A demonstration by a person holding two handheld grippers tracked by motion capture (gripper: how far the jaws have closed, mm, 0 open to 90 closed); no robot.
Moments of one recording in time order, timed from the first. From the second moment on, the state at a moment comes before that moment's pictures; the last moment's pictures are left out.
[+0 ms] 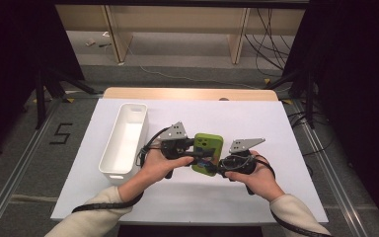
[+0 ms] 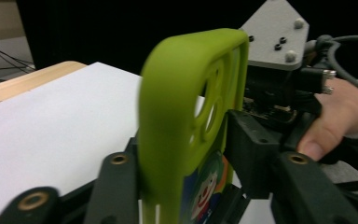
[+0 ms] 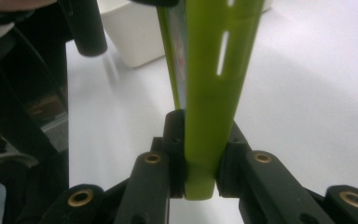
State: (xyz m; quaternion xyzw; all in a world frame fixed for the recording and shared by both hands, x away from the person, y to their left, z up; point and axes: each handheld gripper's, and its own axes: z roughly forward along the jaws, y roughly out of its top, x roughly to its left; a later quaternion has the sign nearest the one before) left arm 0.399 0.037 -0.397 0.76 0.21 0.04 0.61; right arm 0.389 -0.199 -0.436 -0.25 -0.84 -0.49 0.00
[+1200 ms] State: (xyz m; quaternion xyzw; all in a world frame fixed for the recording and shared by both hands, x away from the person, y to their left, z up) left arm 0.401 0.018 -0.376 0.74 0.29 0.17 0.58; right arm 0.394 -0.186 -0.435 -0.36 -0.81 -0.46 -0.09
